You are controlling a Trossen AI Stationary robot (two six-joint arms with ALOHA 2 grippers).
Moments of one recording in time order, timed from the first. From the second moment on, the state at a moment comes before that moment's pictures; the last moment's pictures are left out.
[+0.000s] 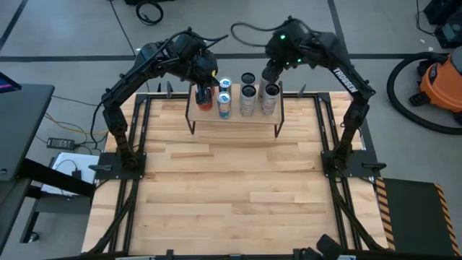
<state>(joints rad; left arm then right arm) 0.51 1.83 2.36 -1.31 0.16 0.31 -0.60 1.79 2.36 -1.40 0.20 -0.07</state>
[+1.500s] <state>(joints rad) 0.51 1.83 2.36 -1.34 0.16 0.30 -0.63 1.77 2.36 -1.41 0.04 0.07</state>
